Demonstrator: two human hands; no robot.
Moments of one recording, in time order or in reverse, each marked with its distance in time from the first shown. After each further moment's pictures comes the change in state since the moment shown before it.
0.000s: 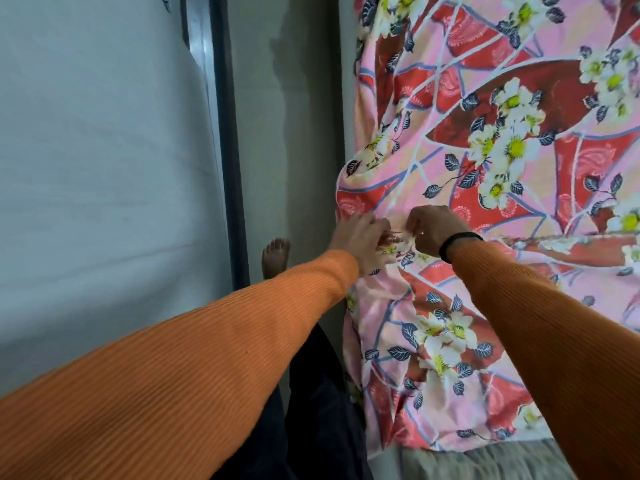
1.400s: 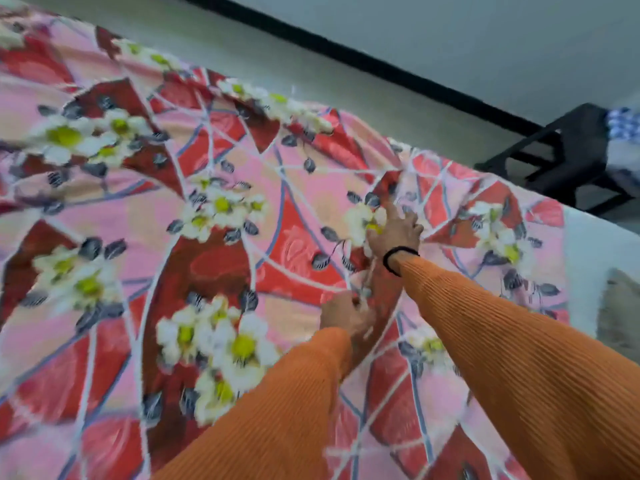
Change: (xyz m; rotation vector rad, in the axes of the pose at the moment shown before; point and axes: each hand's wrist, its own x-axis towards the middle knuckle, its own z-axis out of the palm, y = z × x) left_hand 0.293 0.344 0.078 0.000 -0.594 0.289; right_hand 0.052 0.429 -0.001 1.005 0.604 1.264
